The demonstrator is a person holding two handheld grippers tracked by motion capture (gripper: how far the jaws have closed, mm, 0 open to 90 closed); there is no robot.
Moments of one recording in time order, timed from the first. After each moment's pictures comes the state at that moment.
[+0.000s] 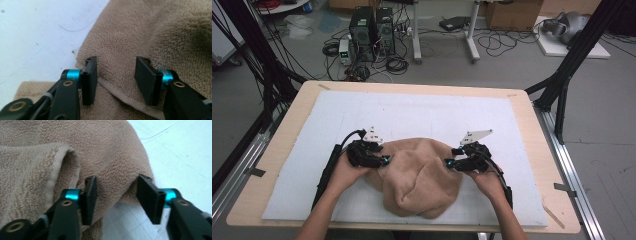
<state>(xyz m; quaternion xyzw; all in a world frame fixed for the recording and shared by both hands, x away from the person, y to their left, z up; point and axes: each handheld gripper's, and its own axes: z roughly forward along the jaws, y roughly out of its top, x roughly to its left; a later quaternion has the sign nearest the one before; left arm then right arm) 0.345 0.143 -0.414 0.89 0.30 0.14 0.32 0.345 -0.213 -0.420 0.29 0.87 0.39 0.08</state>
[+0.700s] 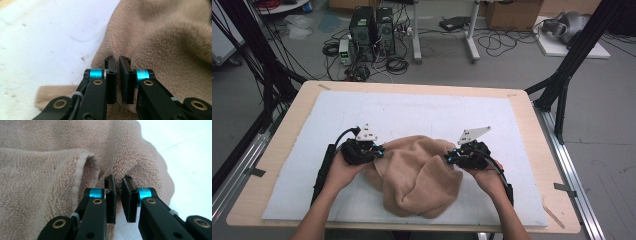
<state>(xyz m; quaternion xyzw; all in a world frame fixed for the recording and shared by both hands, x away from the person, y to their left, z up) 0.335 0.159 -0.384 0.86 0.30 0.17 0.37 0.340 -0.206 -0.392 0.24 0.88 0.39 0.08</state>
